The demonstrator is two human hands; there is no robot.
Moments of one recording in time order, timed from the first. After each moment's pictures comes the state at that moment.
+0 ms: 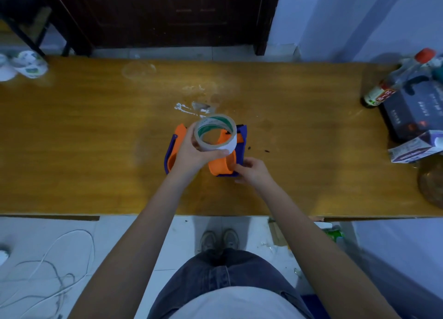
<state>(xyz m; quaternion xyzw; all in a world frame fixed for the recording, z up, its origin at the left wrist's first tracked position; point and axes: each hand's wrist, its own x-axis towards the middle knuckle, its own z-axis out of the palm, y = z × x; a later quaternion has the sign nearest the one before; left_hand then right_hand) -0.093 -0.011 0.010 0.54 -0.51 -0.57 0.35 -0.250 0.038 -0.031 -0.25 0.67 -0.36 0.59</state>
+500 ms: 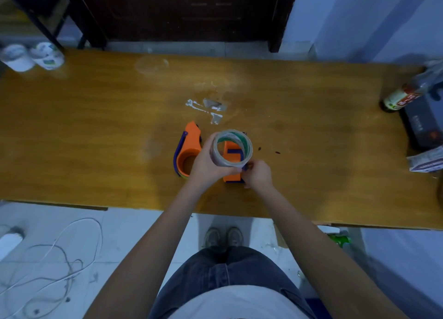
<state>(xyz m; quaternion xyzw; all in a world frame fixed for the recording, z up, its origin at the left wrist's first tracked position) -0.097 0.009 -0.012 0.54 -0.60 -0.52 0.29 -0.238 0.023 -0.048 -0.40 0.80 -0.12 0.43</state>
